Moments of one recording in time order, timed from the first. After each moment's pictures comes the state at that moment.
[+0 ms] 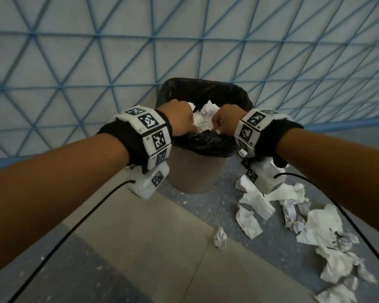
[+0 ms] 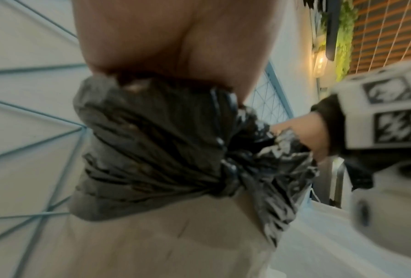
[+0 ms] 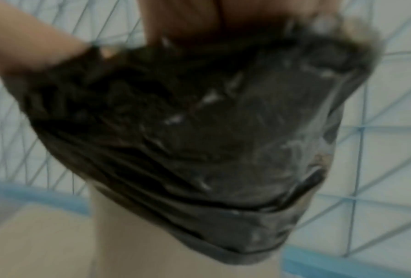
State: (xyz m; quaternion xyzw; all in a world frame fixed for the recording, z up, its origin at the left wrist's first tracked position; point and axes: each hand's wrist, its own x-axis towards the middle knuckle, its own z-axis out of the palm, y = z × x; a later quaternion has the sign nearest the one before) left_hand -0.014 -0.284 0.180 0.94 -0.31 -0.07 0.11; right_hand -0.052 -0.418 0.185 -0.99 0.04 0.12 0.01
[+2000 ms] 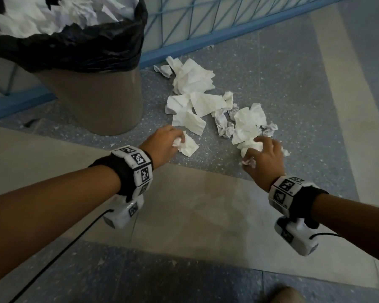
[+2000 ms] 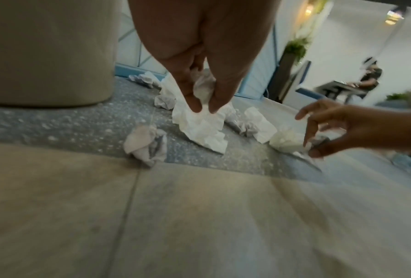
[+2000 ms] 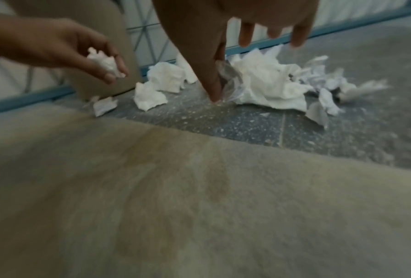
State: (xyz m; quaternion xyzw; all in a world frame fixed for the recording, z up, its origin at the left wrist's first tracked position) left_hand -0.162 -0.361 -0.001 0.82 -0.46 -0.23 0.24; right_hand -0.371 -0.529 -0.007 -0.93 0.35 0.02 0.05
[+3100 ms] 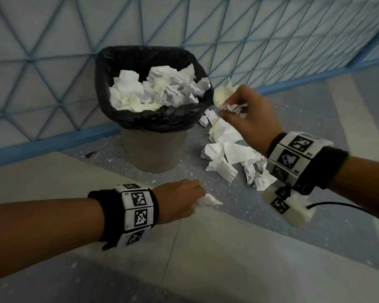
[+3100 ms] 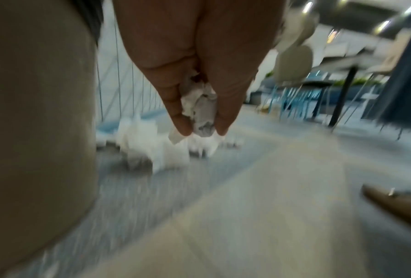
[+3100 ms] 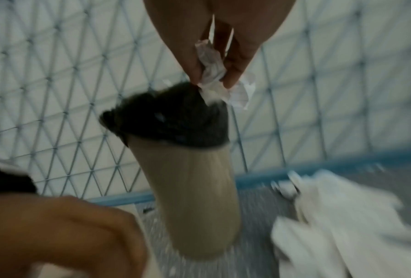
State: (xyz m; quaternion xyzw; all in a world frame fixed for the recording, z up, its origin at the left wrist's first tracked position) left_hand -0.138 -0.278 0.072 0.73 -0.64 -0.25 0.08; right_hand -0.176 -0.461 0.172 -0.92 0.15 -0.21 0.30
